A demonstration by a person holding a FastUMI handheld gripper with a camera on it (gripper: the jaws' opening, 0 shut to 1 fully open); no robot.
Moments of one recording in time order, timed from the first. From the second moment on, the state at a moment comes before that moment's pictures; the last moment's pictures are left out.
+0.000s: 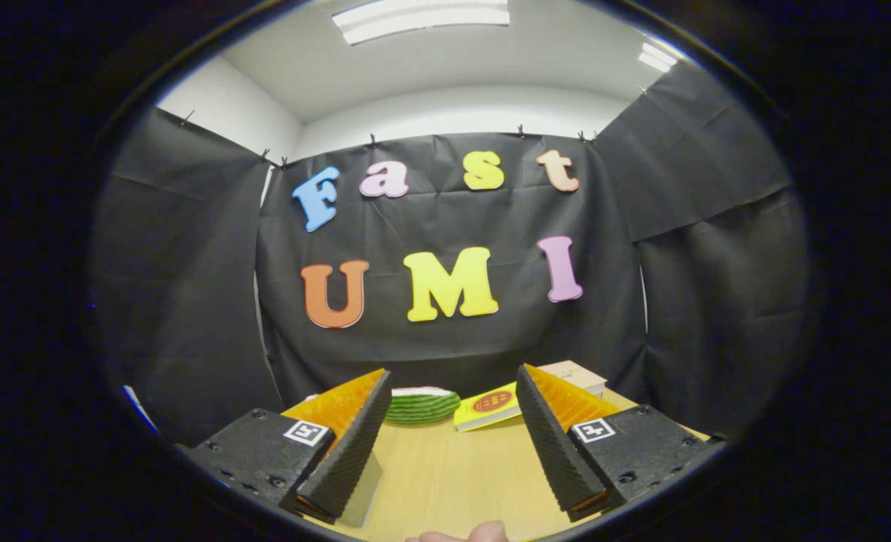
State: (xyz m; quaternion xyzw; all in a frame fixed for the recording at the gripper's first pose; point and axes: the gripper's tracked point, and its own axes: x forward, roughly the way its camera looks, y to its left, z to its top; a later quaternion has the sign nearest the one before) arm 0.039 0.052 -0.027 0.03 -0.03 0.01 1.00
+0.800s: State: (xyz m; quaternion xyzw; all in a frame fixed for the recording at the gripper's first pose) arm 0.036 0.049 -0.043 0.00 -0.03 0.00 1.00
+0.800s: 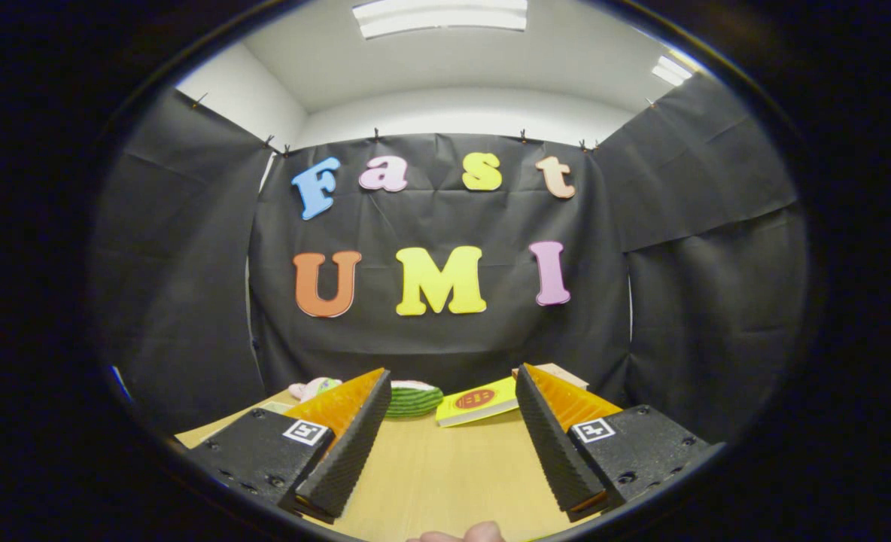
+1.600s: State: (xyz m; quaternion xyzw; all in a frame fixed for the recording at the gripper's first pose) arm 0.035 0.052 -0.045 -0.01 -0.03 0.00 1.00
